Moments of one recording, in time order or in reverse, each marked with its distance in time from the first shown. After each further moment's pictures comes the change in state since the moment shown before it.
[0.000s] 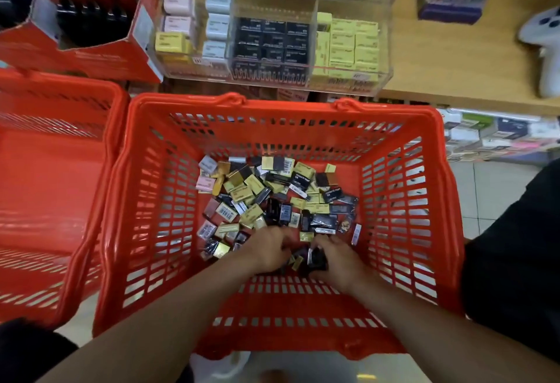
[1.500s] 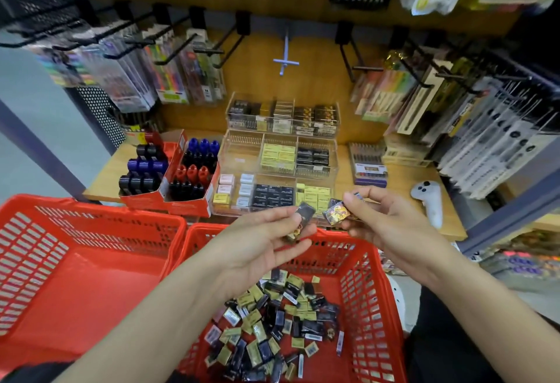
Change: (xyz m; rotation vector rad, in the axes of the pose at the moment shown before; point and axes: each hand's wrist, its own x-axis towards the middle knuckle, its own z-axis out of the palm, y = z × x) left_hand -0.211 0.178 -0.177 -1.536 0.228 0.287; right_hand -0.203 -0.145 -0.280 1.114 0.362 -0.408
